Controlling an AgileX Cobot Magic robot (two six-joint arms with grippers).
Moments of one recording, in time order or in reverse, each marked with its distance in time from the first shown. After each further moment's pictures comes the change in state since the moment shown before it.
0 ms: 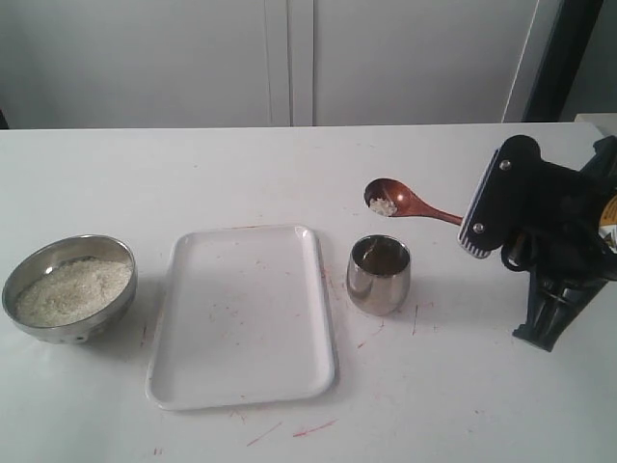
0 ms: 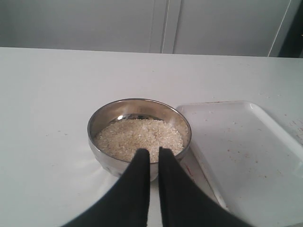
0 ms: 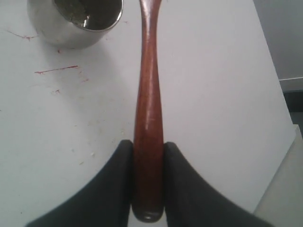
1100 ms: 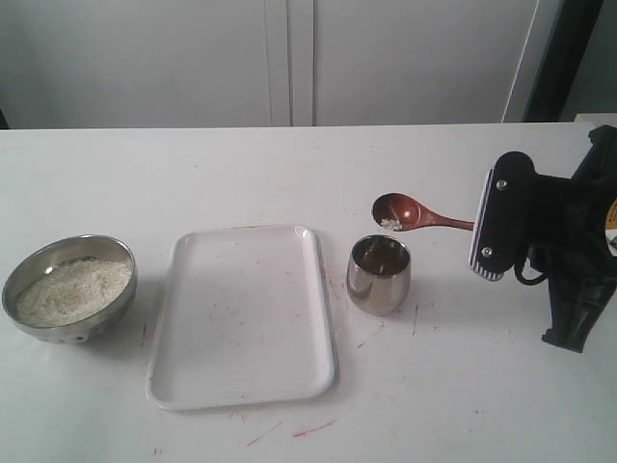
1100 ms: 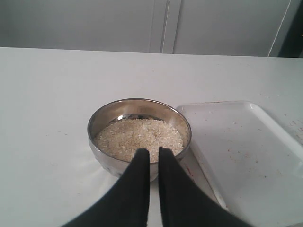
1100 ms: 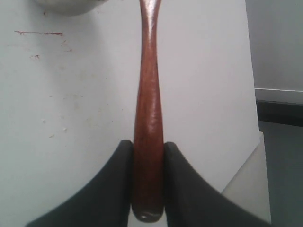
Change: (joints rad) left arm 0.000 0.000 0.000 0.000 0.000 0.000; right arm 0.000 0.000 0.000 -0.133 0.023 -0.074
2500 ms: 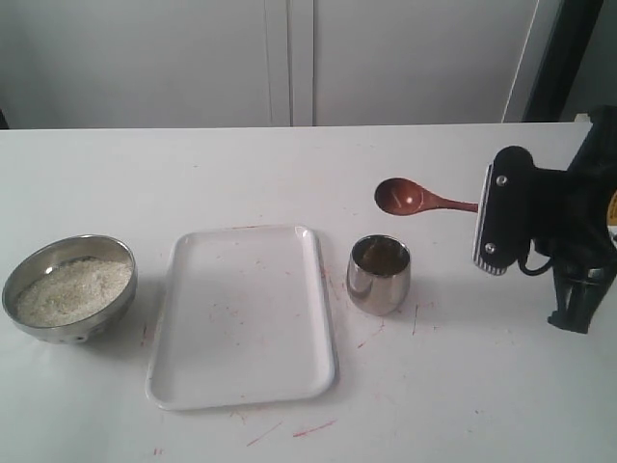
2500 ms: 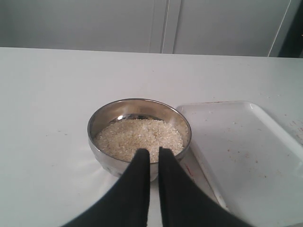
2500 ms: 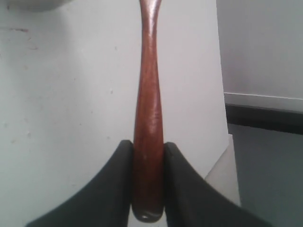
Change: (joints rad) left arm 0.000 0.000 0.000 0.000 0.000 0.000; right arm 0.000 0.000 0.000 -0.184 -0.049 0.106
